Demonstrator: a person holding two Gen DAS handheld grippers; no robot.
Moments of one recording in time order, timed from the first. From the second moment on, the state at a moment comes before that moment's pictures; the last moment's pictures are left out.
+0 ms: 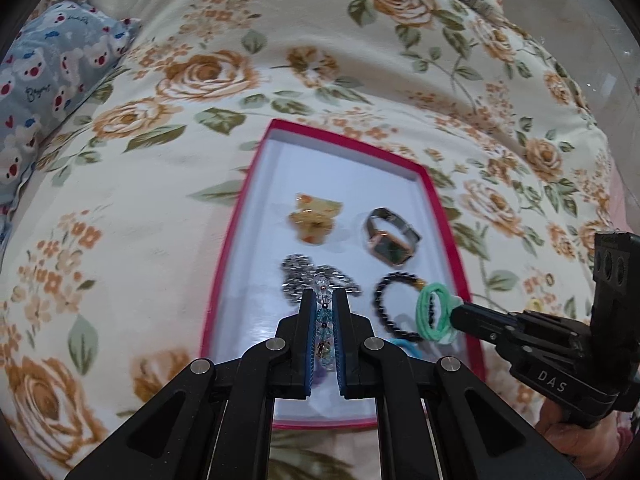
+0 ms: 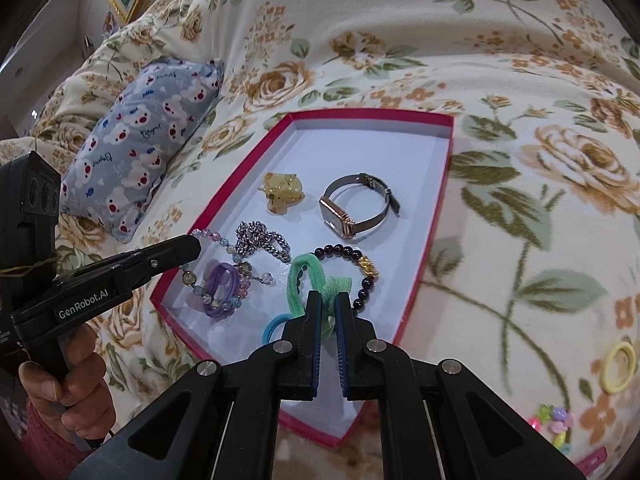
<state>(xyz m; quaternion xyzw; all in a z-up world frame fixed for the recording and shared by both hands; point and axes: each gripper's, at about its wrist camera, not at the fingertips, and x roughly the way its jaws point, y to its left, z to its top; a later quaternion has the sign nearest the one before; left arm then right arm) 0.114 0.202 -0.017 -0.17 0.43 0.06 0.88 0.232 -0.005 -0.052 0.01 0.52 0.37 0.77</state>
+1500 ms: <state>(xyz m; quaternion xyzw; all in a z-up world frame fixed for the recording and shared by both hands) 0.098 0.191 -0.013 -0.18 0.43 0.09 0.88 0.230 -0.049 -0.028 0.05 0.50 0.34 0.80</state>
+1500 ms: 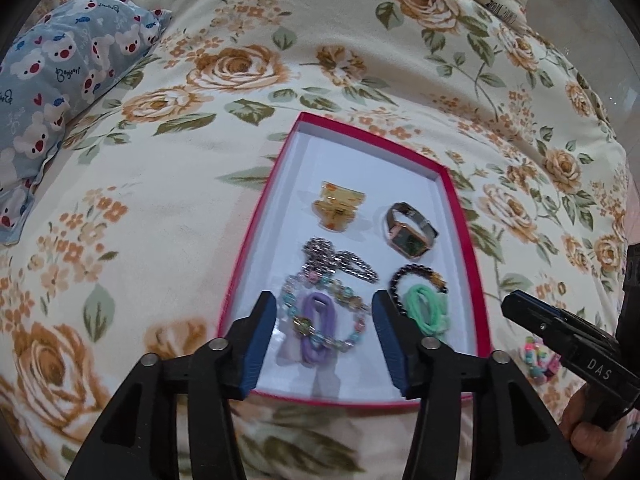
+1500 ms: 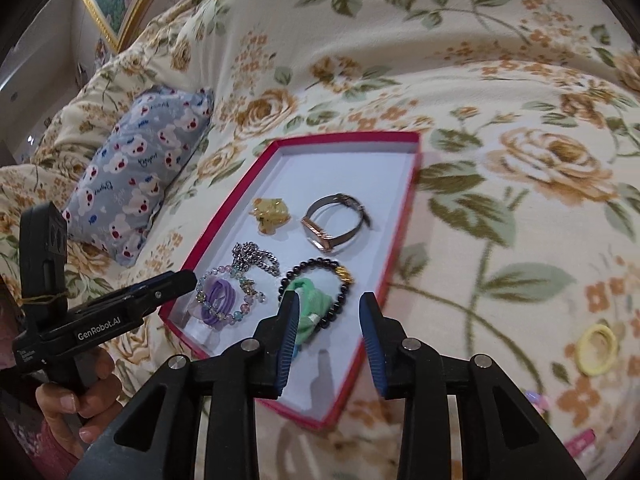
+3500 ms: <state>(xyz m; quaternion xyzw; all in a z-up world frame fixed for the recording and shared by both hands) 0.165 -0.007 -0.037 -0.06 0.51 -0.08 0.85 0.266 -0.277 -0.050 0.13 0.49 0.15 0.85</state>
